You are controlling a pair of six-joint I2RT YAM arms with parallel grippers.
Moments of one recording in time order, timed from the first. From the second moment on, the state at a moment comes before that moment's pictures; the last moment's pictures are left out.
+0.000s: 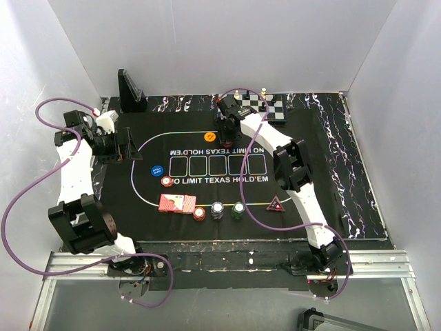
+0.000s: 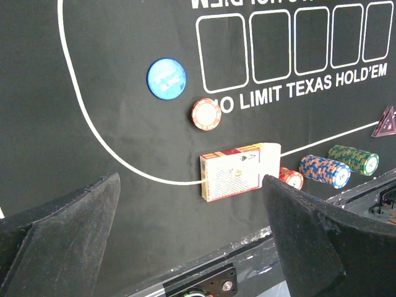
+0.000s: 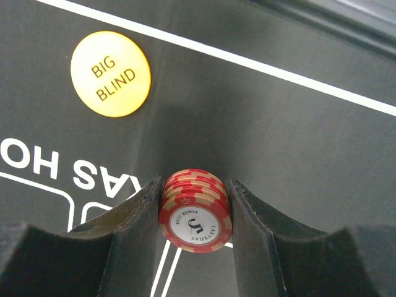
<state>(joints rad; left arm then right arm) 0.36 1.47 1.37 -1.03 0.59 0.25 0.60 2.46 2.22 -0.79 0.04 0.26</state>
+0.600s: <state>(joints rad) 0.36 1.48 1.37 -1.06 0.60 0.28 0.60 2.52 2.28 -0.76 0.03 0.31</state>
